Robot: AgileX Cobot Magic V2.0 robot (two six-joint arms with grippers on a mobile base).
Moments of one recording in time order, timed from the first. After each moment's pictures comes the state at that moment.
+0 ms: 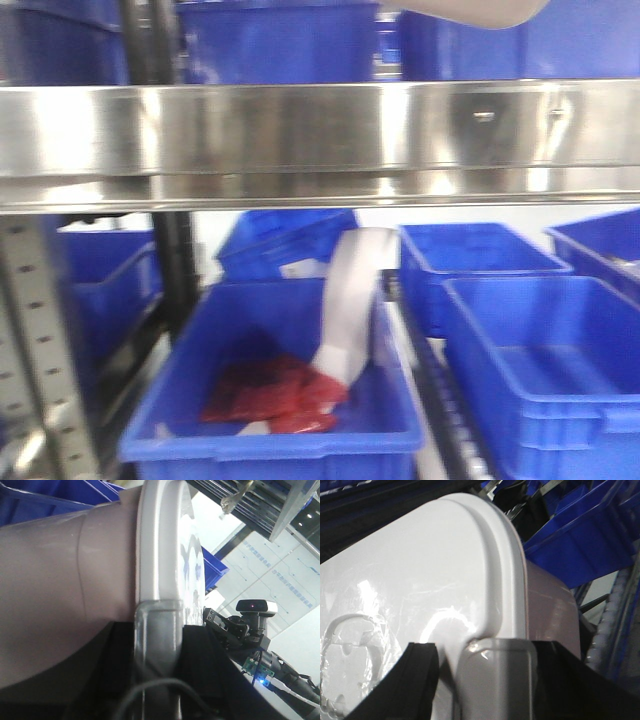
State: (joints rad) left arm -0.08 1.49 -1.62 -1.43 1.09 0.66; right arm -0.25 1.21 -0.96 1.79 0.89 -1.09
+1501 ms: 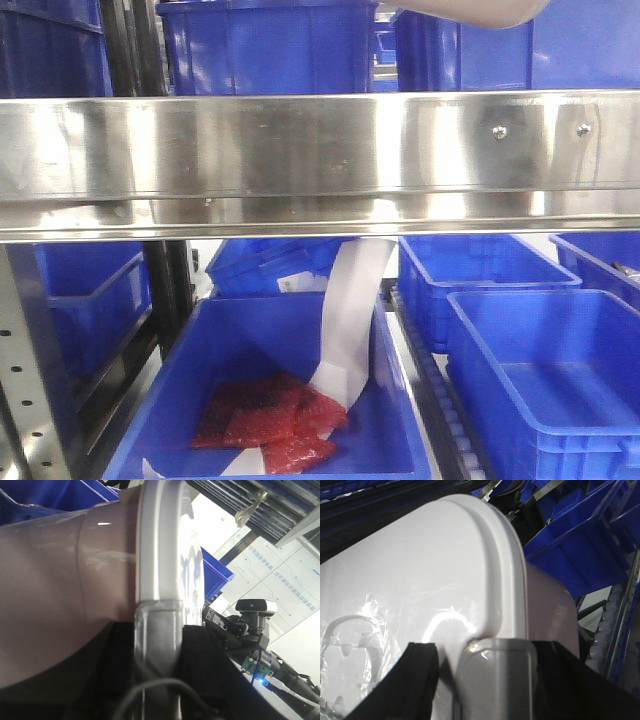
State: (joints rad) left arm -0.09 1.49 -1.62 -1.43 1.09 0.66; right arm -0.25 1.21 -0.96 1.80 0.88 -1.09
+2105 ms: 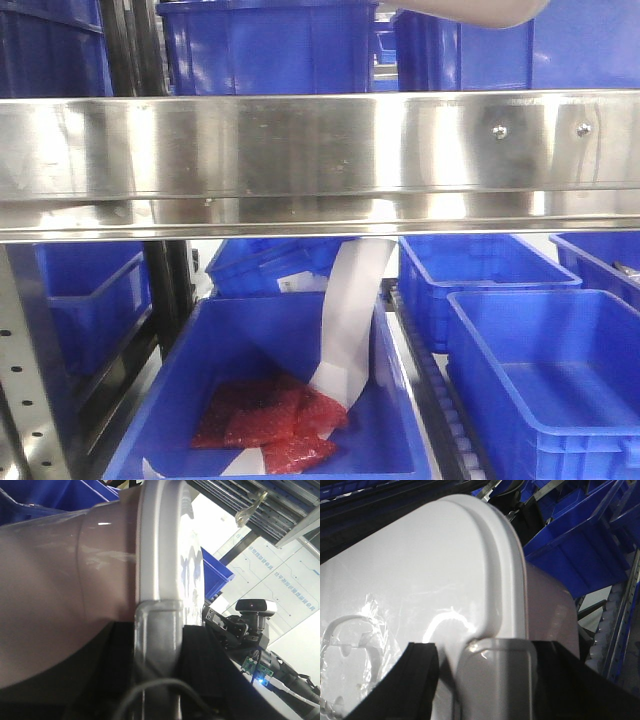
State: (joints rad) left arm -0.09 1.49 -1.62 -1.43 1.09 0.66; right arm -0.25 1.21 -0.96 1.80 0.88 -1.09
